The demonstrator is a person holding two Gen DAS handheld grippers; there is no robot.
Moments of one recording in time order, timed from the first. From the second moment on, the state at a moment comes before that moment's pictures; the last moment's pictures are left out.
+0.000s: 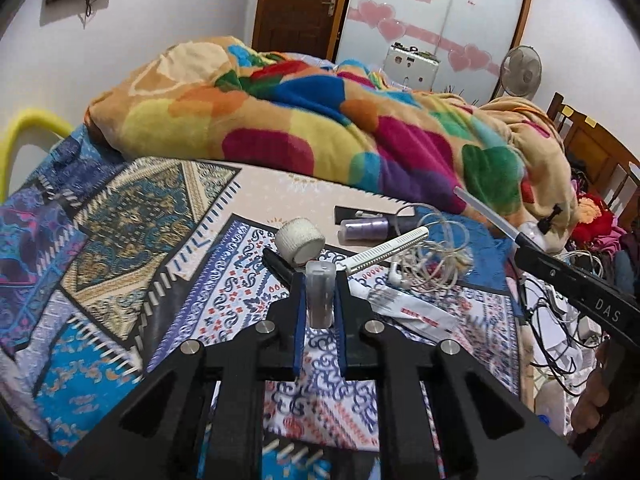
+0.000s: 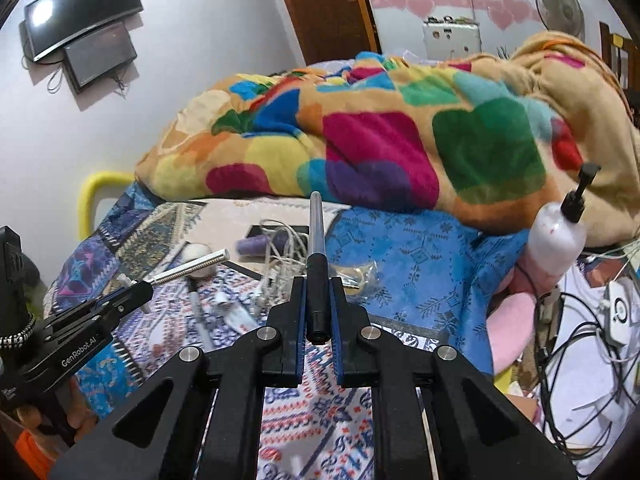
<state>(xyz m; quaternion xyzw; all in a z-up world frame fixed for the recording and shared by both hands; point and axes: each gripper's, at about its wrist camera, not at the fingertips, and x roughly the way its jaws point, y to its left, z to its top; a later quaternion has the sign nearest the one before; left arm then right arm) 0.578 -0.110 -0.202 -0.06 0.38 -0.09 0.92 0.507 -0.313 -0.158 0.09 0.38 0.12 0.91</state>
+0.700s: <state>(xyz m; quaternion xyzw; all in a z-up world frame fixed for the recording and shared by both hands) 0.420 -0.041 -0.101 -0.05 0.34 -0.03 0.94 0.387 -0.245 -0.060 0.03 0.32 0.21 0.92</state>
